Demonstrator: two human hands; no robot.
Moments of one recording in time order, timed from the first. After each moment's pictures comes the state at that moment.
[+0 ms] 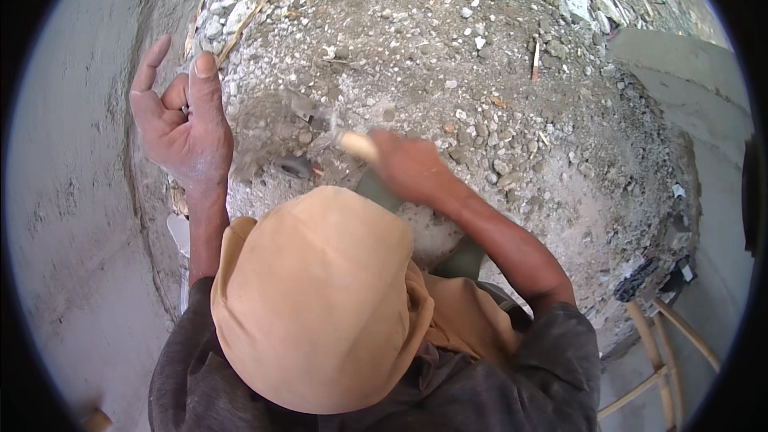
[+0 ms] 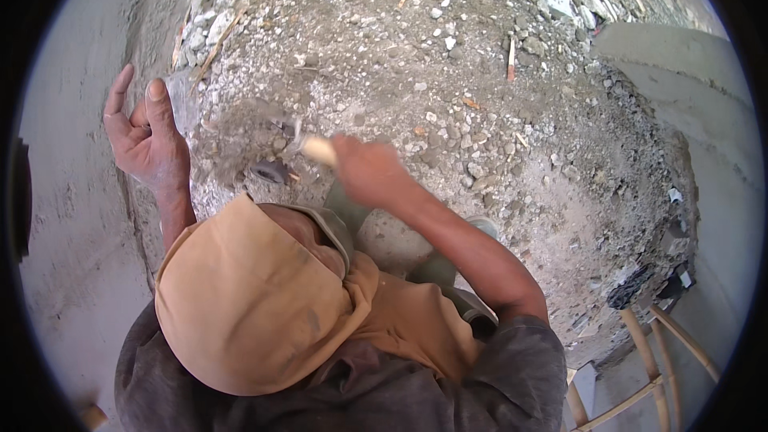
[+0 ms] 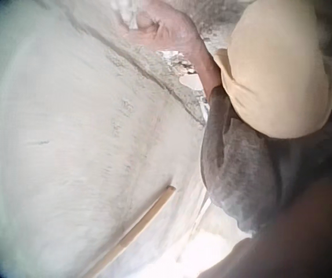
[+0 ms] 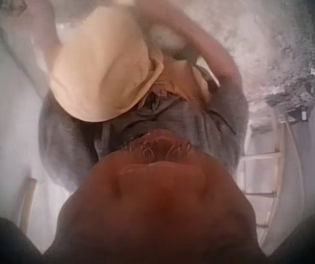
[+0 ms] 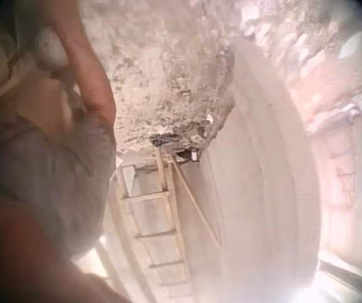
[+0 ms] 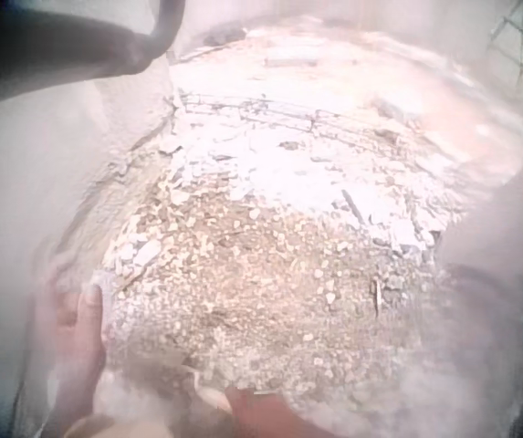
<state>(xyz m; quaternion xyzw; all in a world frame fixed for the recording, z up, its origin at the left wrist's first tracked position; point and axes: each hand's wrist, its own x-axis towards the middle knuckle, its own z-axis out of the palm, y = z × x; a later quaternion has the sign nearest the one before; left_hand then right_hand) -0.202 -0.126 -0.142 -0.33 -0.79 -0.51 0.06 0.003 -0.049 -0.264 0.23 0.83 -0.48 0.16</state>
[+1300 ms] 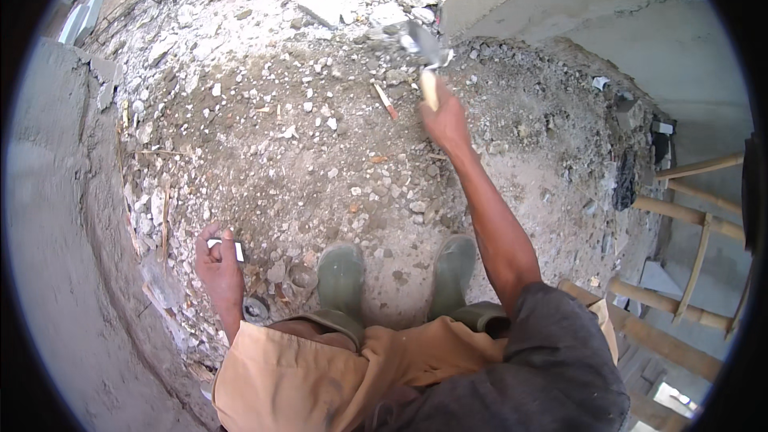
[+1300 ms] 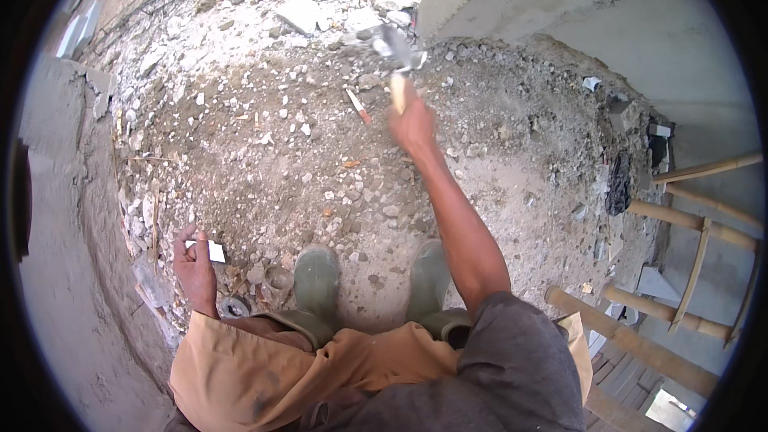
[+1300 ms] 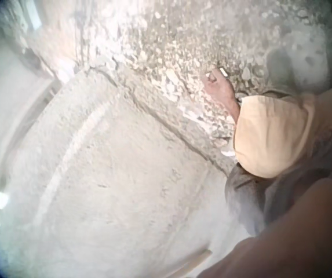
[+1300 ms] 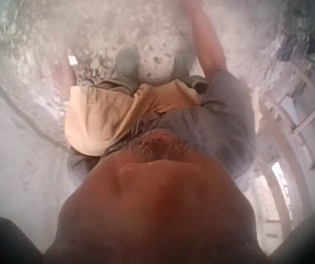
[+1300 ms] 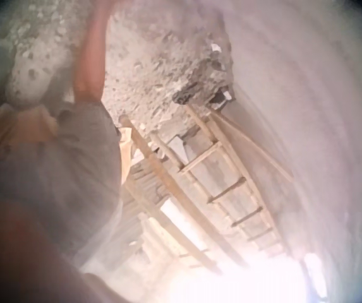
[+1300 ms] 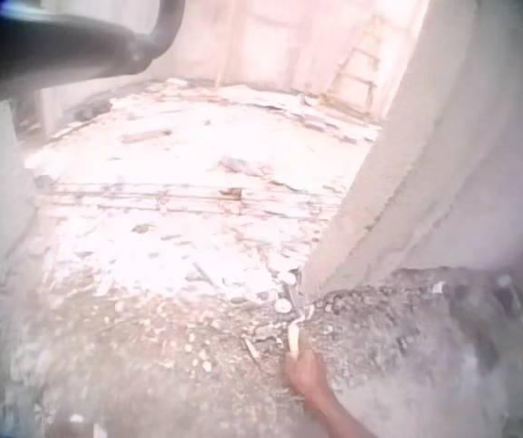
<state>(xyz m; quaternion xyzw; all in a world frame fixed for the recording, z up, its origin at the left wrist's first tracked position) -0.188 -0.117 -0.239 -0.27 -0.81 -0.41 -0.31 0.151 0.146 -0.288 0.71 0.62 -0.32 -0.14</state>
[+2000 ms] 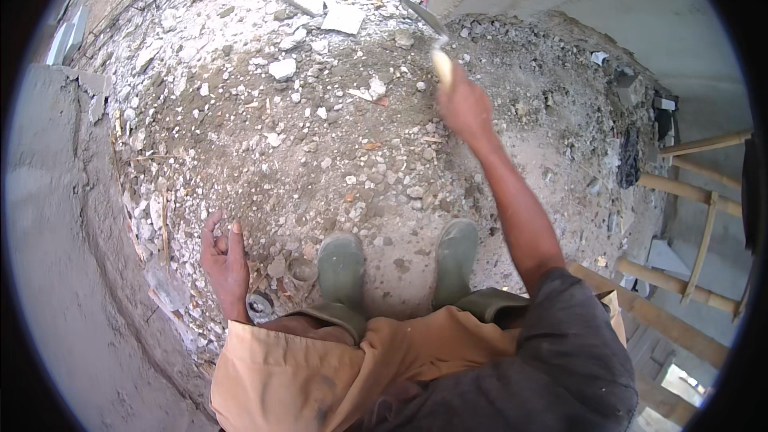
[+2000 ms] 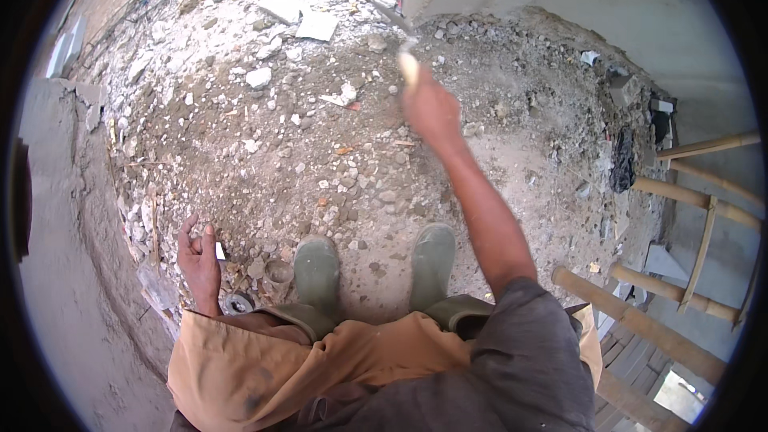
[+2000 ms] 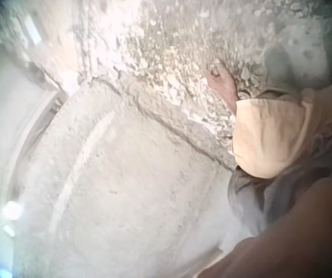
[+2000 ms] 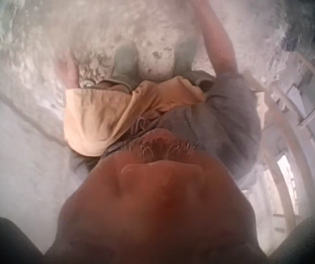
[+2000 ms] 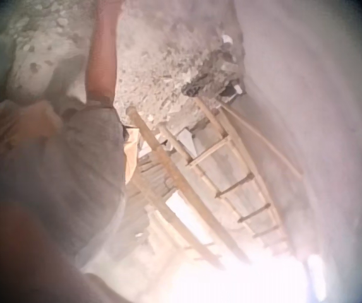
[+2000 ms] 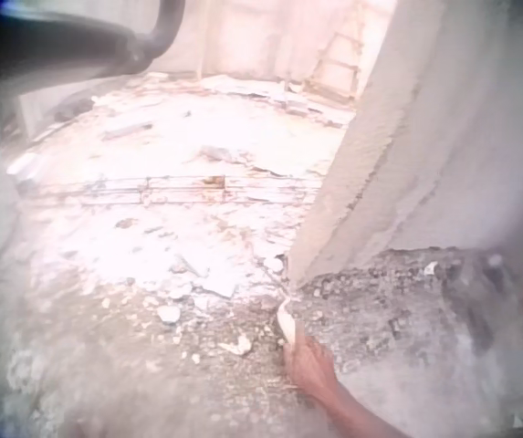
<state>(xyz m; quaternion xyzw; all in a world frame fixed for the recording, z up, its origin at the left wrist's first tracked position) -0.168 -0.102 -0.227 -0.32 -0.81 -0.38 -0.33 0.165 0.140 -0.238 0.74 0.61 -0.29 0.02</state>
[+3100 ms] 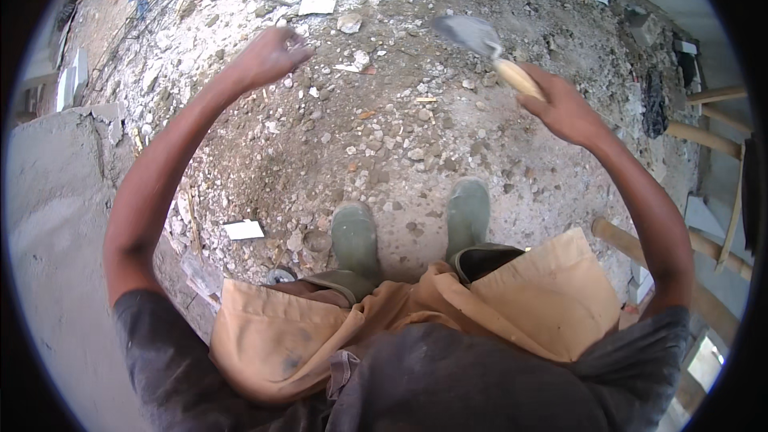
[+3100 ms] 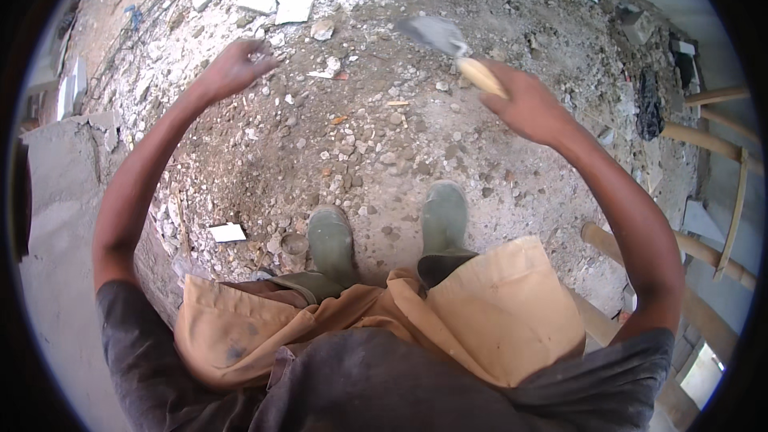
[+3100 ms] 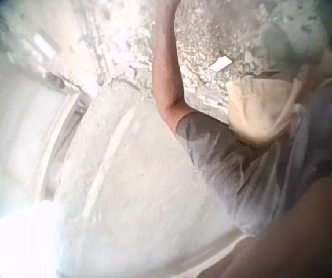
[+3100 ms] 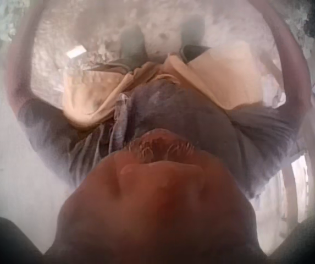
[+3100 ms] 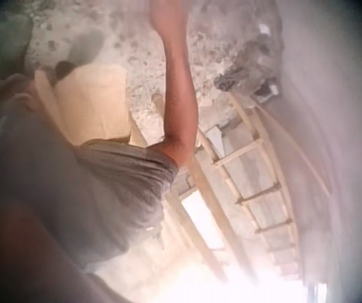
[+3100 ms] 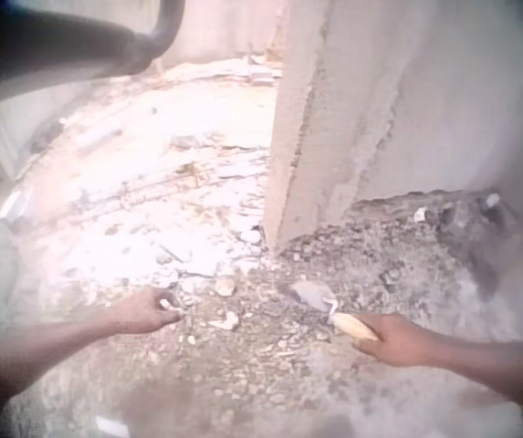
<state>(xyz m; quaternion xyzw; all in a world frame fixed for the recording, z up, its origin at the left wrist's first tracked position) -0.095 0.181 -0.200 -0.73 -0.57 0.07 -0.37 0.315 0.082 -0.140 0.63 0.68 -0.38 0.02</state>
